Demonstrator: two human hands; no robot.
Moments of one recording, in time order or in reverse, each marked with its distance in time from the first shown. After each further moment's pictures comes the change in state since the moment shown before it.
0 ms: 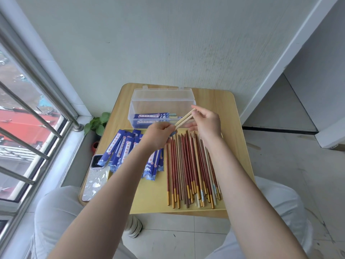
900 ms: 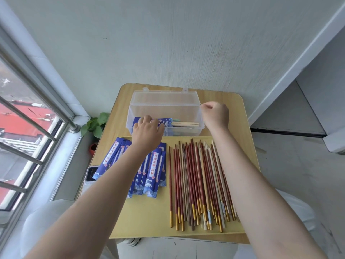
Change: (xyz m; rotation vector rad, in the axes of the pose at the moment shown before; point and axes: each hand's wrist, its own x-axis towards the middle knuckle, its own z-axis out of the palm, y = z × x) left_hand 0.082 -0.044 -0.020 0.791 0.208 0.063; right_hand 0.085 0.000 0.009 -0.587 0.171 -0.086
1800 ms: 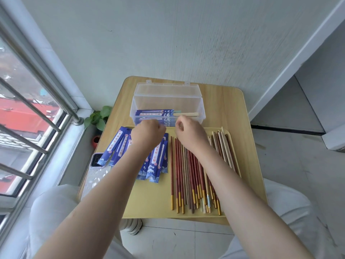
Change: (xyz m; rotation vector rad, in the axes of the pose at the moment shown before) left_hand -0.047 0.009 -0.014 -0.064 0.036 -0.151; right_hand -0.089 0.003 0.031 -0.273 -0.345 -0.385
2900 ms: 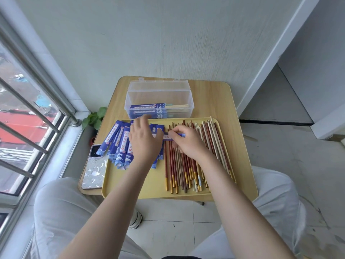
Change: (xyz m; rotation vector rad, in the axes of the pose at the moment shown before) left_hand -0.084 0.005 0.020 -0.338 0.346 0.065; right_hand -0.087 0.000 -0.015 0.572 -0.165 0.160
